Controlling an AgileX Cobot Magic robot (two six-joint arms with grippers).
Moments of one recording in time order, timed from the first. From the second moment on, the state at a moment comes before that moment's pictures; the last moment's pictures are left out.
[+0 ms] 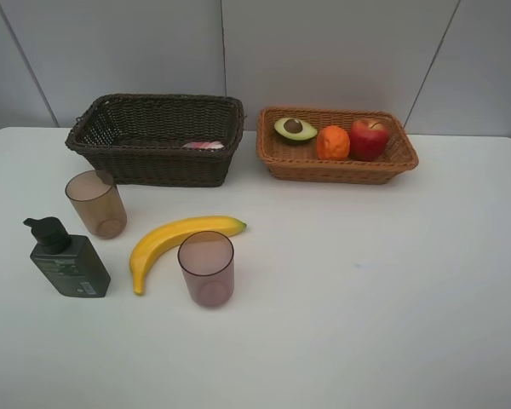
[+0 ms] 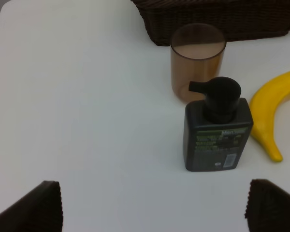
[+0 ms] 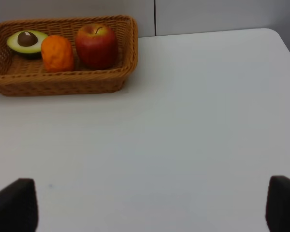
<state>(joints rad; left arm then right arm) -0.10 -0.01 -0.42 0.00 1.08 -0.03 0.02 0.00 -0.52 -0.09 1.04 0.06</state>
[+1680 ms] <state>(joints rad) -0.10 0.98 -0.87 -0.19 0.95 0.17 0.02 0.00 -0.52 -0.09 1.04 0.06</state>
